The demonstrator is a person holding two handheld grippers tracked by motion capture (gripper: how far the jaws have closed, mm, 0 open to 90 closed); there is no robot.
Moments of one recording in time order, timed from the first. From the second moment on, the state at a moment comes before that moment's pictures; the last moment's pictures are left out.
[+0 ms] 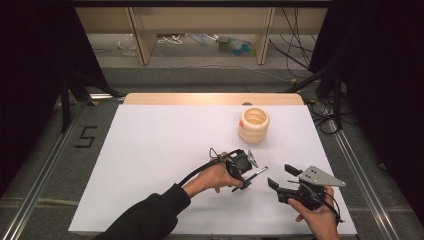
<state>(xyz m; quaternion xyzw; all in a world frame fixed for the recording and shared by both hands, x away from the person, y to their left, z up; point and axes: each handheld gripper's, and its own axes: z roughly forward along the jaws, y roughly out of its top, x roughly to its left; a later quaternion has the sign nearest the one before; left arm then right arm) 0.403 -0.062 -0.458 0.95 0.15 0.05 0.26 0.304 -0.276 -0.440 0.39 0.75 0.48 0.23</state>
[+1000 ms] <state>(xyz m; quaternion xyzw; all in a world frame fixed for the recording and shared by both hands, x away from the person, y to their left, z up) 0.416 -0.077 -0.461 0.97 0.16 0.02 0.19 0.305 -0.273 -0.442 0.39 0.75 0.49 0.22</state>
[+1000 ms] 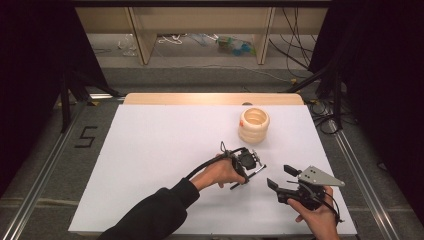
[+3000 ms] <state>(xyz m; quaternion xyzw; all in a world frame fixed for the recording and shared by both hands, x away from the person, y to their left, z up) 0.420 0.014 -0.414 0.81 0.27 0.08 0.52 0.312 -0.272 -0.443 0.39 0.71 0.56 0.18</state>
